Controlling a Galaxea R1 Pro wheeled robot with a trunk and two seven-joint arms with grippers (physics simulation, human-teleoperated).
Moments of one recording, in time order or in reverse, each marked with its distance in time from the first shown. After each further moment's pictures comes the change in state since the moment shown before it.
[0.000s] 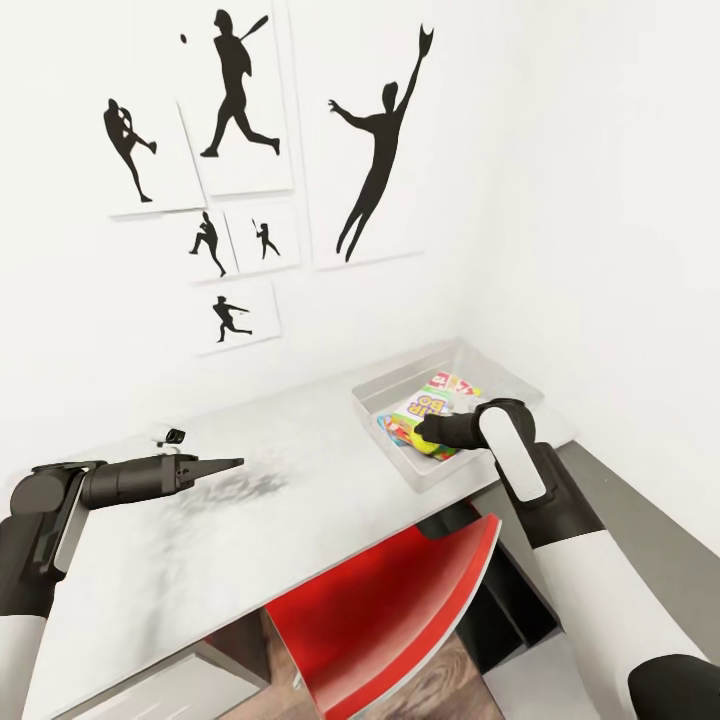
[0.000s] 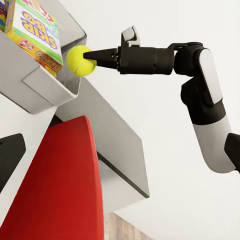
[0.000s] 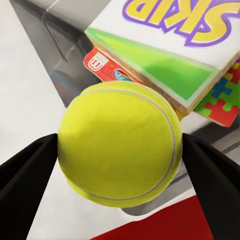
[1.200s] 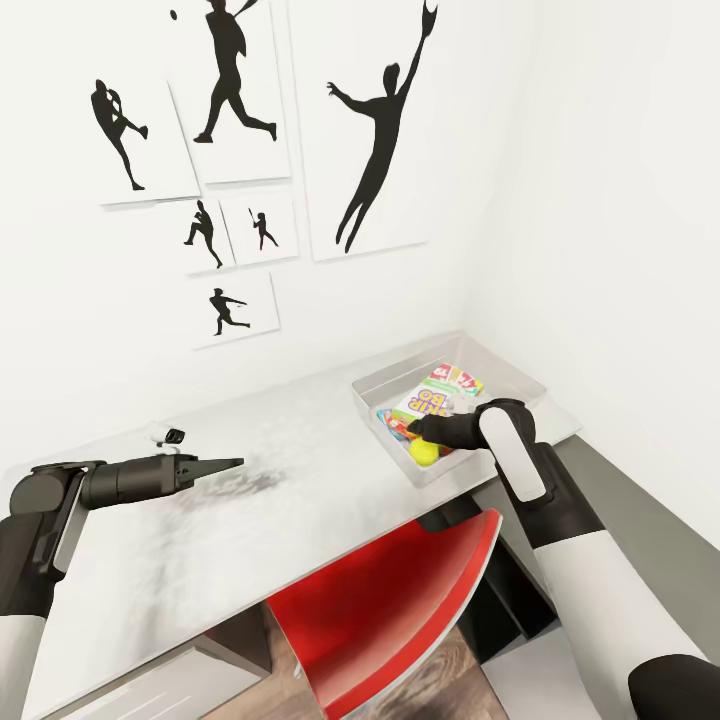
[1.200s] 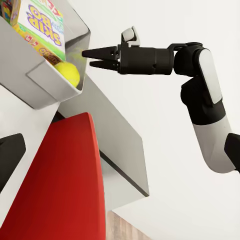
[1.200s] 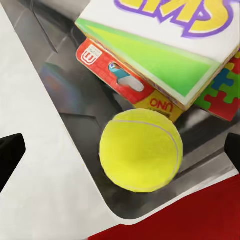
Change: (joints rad) left arm 0.000 0.002 0.000 0.000 0.001 0.000 0.000; right arm 0.000 -0.001 0.000 0.001 0.003 0.000 0.000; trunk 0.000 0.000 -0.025
